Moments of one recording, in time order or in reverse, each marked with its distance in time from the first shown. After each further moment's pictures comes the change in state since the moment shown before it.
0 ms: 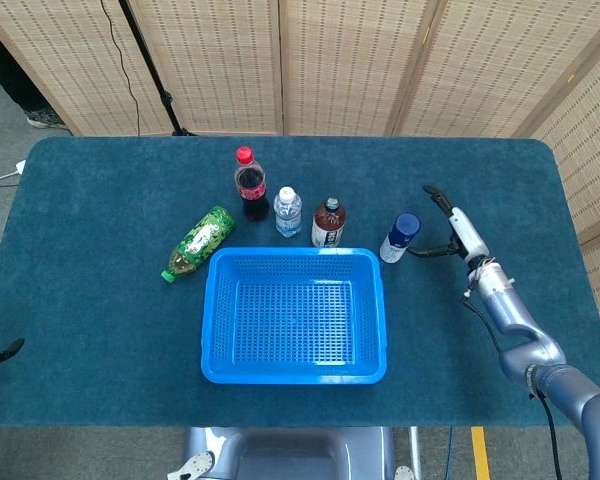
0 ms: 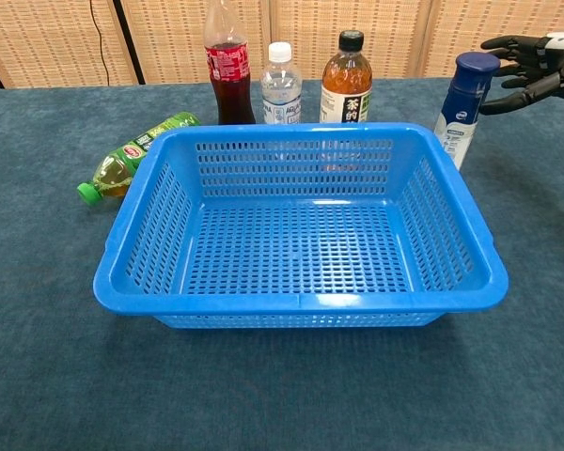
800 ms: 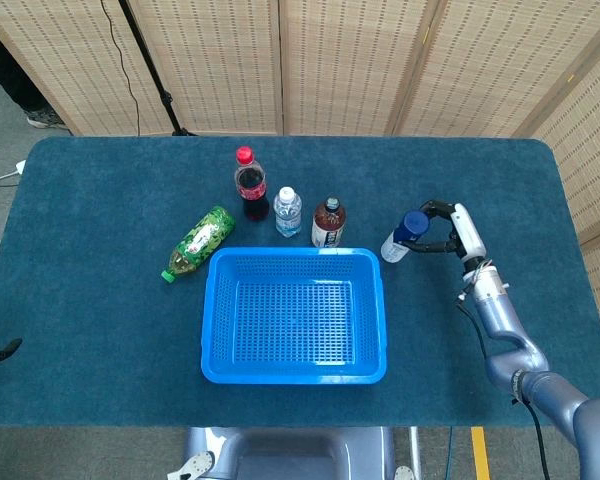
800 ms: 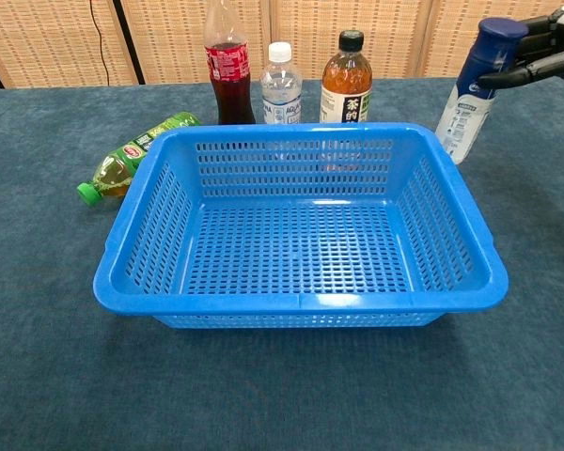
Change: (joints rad) left arm 0.008 0.017 0.003 0.002 0.021 0.009 -0.057; right arm -0.048 -0.030 0.058 -0.045 0.049 0.173 -0.062
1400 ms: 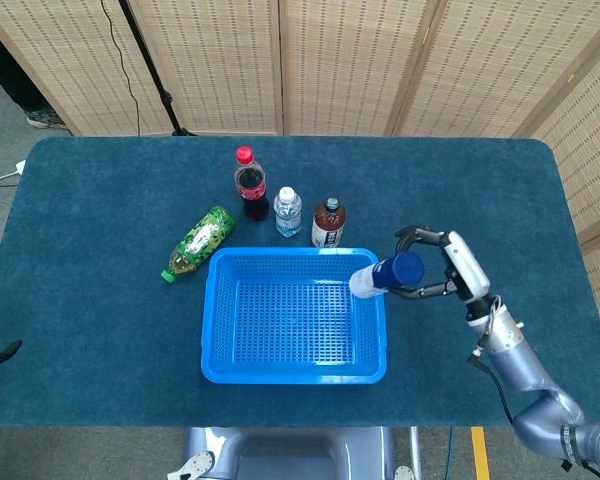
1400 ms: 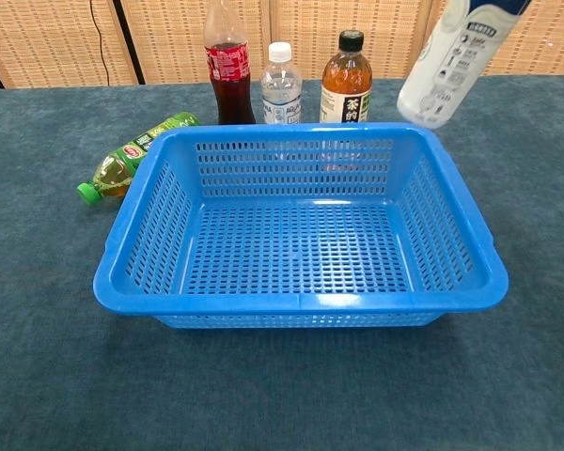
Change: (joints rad) left arm 0.011 0.014 0.011 0.000 0.043 0.027 -0.048; right arm -0.130 0.362 -0.028 -0.776 -0.192 0.285 -0.176
